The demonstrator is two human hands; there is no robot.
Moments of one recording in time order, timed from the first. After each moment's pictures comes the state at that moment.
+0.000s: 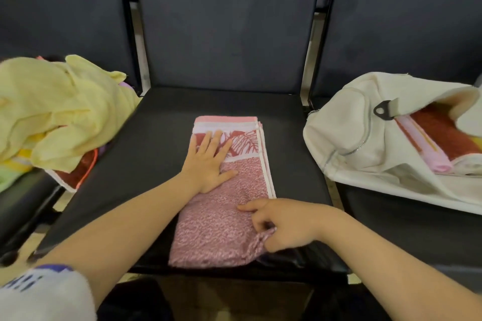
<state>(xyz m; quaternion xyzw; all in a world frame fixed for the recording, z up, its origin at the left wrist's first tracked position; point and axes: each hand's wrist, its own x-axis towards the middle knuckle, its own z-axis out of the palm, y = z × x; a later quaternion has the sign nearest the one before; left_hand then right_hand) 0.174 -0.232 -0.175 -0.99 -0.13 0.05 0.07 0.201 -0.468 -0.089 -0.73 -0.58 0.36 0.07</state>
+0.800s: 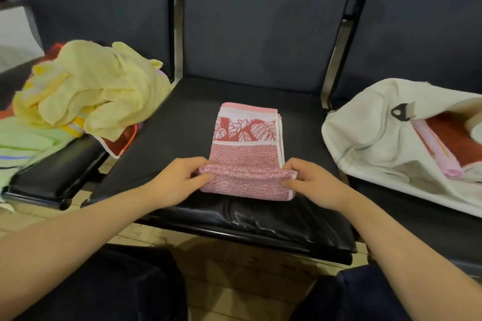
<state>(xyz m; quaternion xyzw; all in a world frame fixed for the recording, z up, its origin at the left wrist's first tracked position) 0.021 -0.243 -0.119 -0.91 -0.11 -0.11 -0.38 0.211 -0.484 -0.098 -0.78 -0.41 0.30 0.35</state>
